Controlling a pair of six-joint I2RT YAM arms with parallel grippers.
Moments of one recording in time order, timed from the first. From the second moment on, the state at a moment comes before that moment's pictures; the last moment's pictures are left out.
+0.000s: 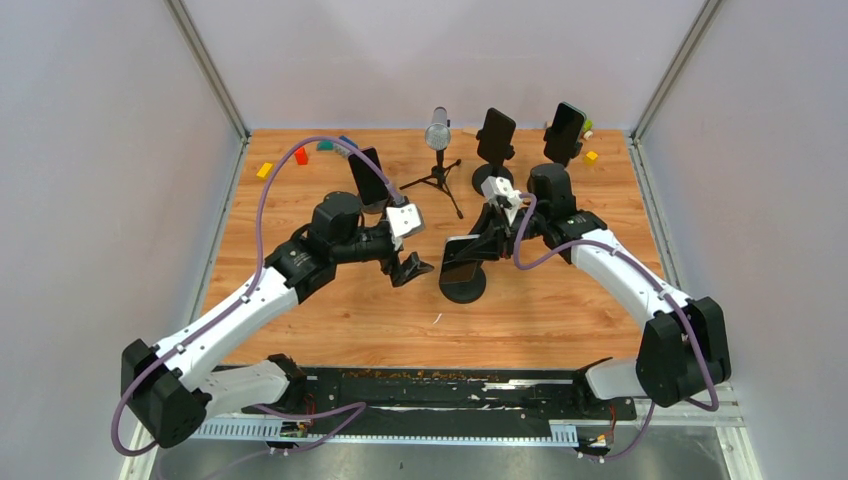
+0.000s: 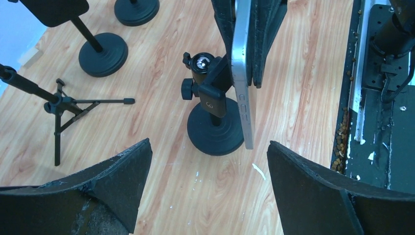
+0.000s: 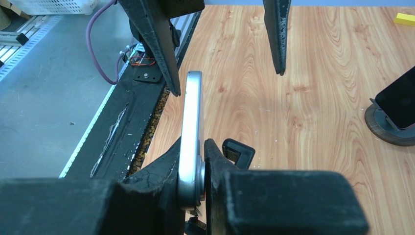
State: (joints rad) left arm -0.69 1.09 0.95 -0.23 0.52 0.32; right arm 0.38 1.37 1.02 -0.17 -1.38 -0.45
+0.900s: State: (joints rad) left arm -0.70 1.19 0.95 -0.10 0.58 0.26; right arm 0.37 1.27 1.00 -0.26 -1.46 -0.43
